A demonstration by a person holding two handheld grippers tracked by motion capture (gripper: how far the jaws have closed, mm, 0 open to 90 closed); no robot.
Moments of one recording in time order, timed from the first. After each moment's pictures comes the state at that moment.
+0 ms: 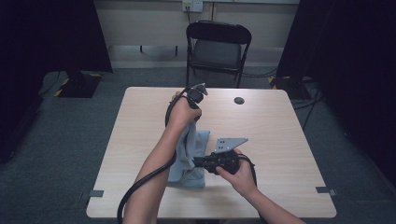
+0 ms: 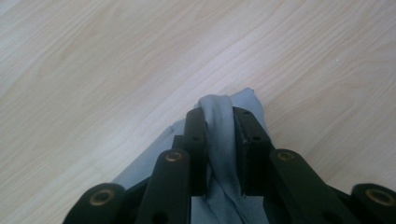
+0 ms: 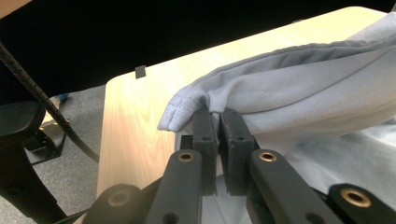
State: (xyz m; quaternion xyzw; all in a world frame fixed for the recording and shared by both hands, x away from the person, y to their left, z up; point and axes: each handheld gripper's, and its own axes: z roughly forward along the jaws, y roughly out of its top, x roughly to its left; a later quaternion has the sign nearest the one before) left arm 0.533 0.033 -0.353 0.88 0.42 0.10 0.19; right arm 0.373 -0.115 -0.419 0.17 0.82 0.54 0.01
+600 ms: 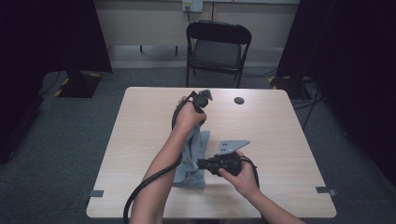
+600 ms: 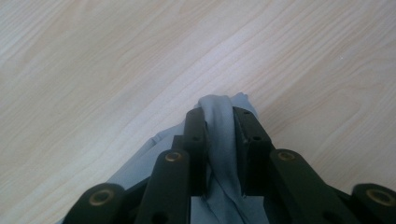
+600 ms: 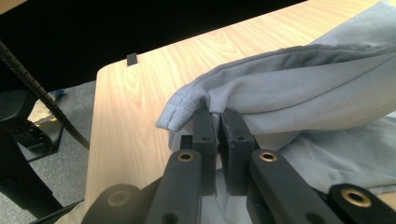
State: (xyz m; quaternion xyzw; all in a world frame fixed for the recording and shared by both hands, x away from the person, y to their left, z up) left arm 0.540 0.017 -0.379 0.89 0.41 0.08 0.18; right arm 0.375 -0.125 -0.435 0.18 0.83 0.53 0.01
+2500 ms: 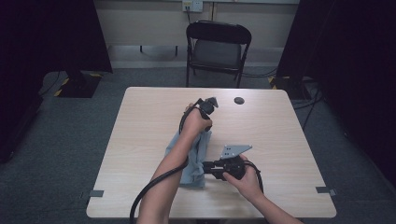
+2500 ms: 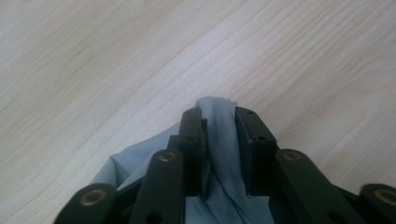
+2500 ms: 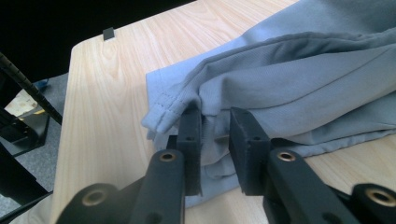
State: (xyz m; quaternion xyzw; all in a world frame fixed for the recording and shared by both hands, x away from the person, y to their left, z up) left arm 0.545 -0.004 -0.413 0.90 0.40 0.06 0.18; right arm 0.376 -0.141 -0.463 0.21 0.84 0.51 0.02
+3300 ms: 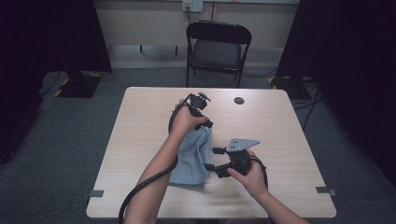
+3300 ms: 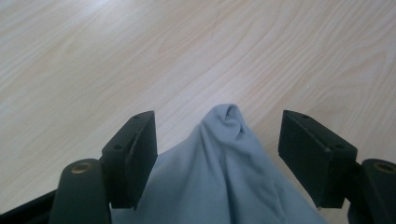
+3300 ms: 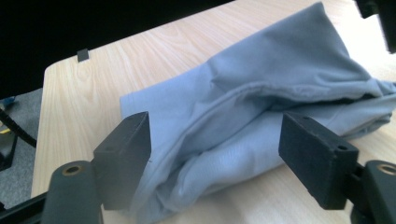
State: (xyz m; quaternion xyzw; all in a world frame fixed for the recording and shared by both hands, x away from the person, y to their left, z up) left arm 0.531 0.032 -0.387 0.88 0.37 0.09 0.29; right arm 0.383 -0.152 -0.442 0.24 0.82 0.52 0.07
